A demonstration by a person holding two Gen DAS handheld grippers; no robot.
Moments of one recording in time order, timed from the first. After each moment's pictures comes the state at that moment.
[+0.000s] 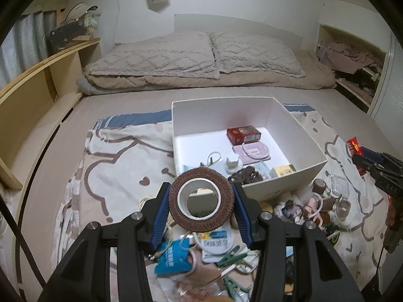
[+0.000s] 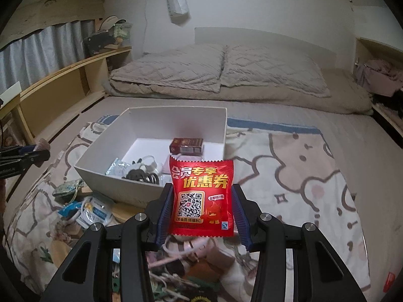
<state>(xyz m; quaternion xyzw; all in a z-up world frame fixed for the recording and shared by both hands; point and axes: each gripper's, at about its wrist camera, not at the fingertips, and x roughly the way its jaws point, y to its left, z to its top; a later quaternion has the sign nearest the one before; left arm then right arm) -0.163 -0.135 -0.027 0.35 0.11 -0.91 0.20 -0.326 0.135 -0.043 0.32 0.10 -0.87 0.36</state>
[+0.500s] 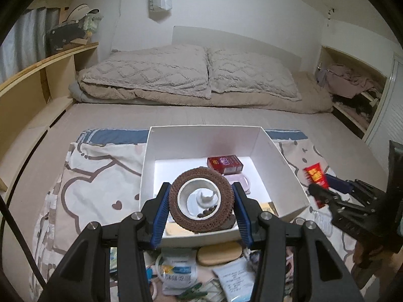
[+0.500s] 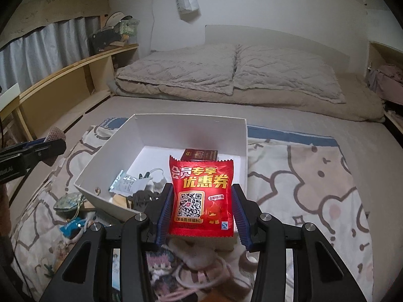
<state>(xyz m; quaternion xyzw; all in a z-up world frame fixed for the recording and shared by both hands) -0.218 -0.122 -0.004 0.31 0.15 -0.92 0.20 -0.354 0.082 -0.043 0.33 0.11 -0.86 0.38</state>
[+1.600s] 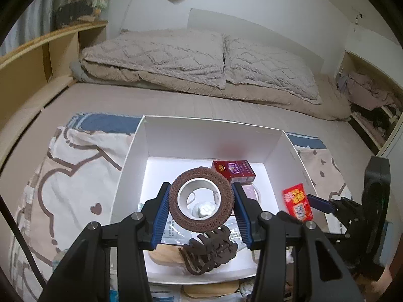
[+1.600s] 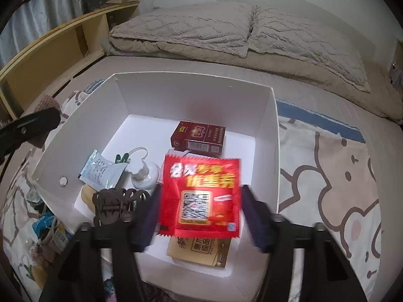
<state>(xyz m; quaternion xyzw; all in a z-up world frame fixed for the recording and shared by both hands) -0.293 -0.153 -0.046 0.33 0.21 -0.89 0.23 -0.412 0.018 -0.102 0.40 0.18 -0.81 0.38</state>
